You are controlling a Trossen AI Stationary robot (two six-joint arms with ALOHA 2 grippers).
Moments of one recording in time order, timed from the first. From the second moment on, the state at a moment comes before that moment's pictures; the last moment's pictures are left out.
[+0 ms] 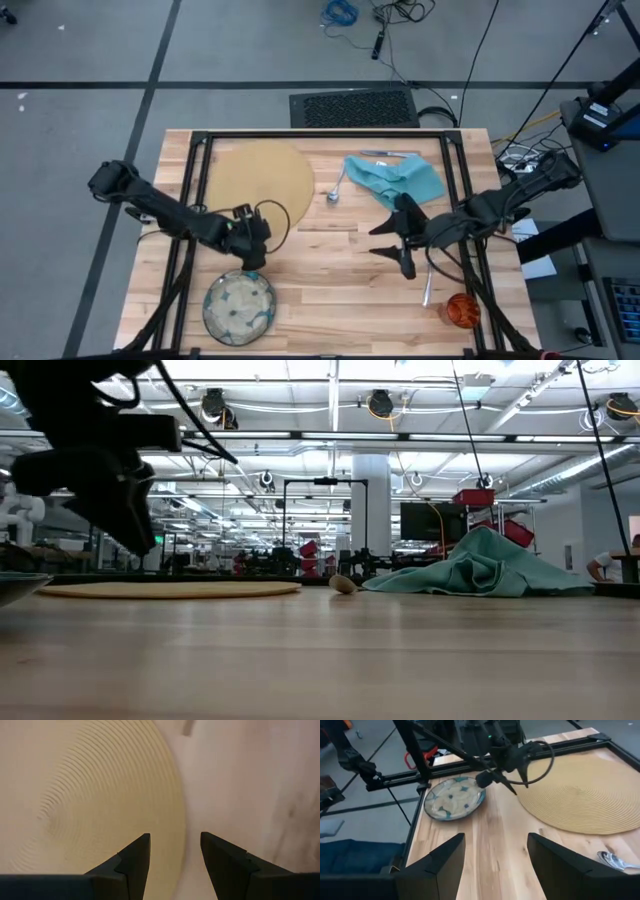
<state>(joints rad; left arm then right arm) -0.40 1.36 0.70 -0.66 -0.44 -0.57 0.48 1.13 1.03 -0.38 0.38 0.41</state>
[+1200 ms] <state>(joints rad) -0.40 1.71 0.72 -0.60 -0.56 -0.70 0.48 1.17 1.03 -0.34 0.33 0.37</state>
